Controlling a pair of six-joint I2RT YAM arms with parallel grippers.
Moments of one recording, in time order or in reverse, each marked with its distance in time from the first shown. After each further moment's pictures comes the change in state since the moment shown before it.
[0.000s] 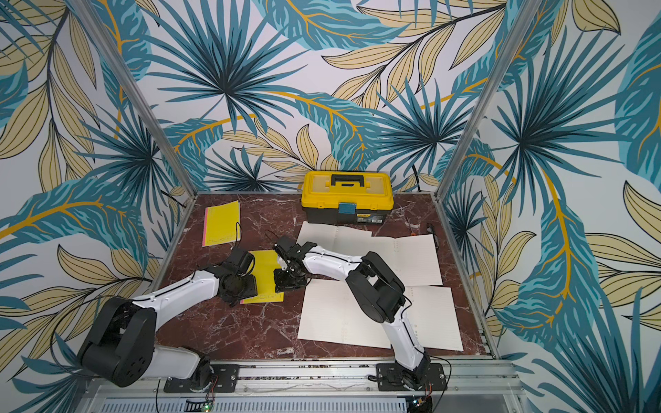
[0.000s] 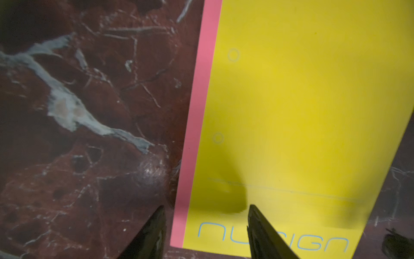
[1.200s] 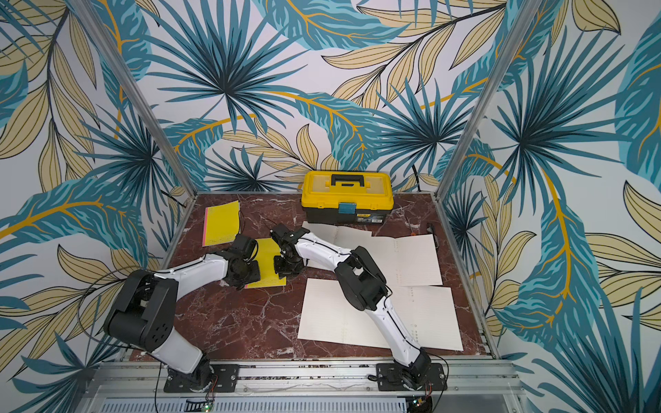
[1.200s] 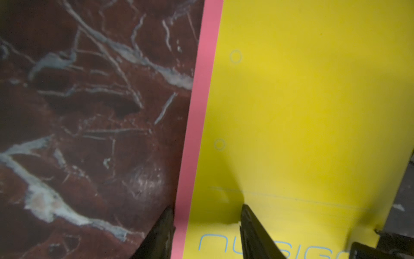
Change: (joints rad) left arm 0.054 0.241 0.194 0.081 0.003 0.043; right arm -0.064 0.277 0.459 -0.286 0.098 -0.021
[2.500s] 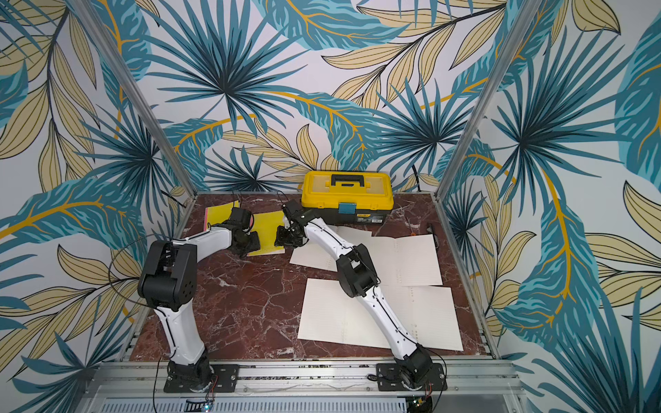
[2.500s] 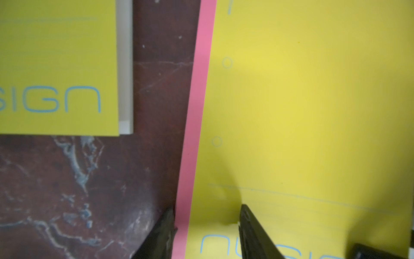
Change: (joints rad) left arm 0.141 0.327 0.391 0.076 0.056 0.141; right arm -0.147 0.309 0.488 0.114 -0.126 0.044
